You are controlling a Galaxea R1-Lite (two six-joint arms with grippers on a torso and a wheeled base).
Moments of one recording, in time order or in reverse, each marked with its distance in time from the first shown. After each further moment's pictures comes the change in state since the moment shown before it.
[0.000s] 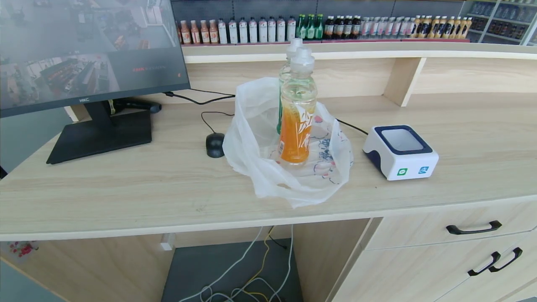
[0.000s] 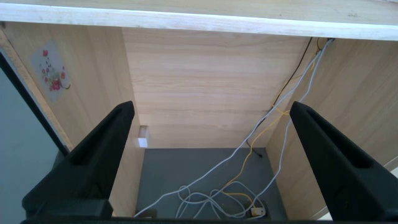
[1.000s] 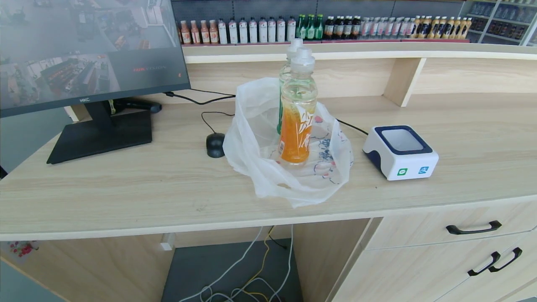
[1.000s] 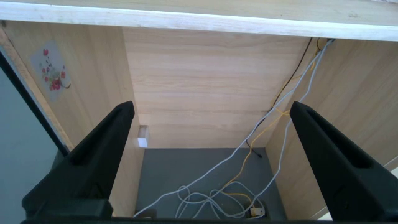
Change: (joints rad) left arm 0.000 0.000 0.000 0.000 0.000 -0.003; right arm -0.505 -0.112 0.007 0.098 -0.052 0.088
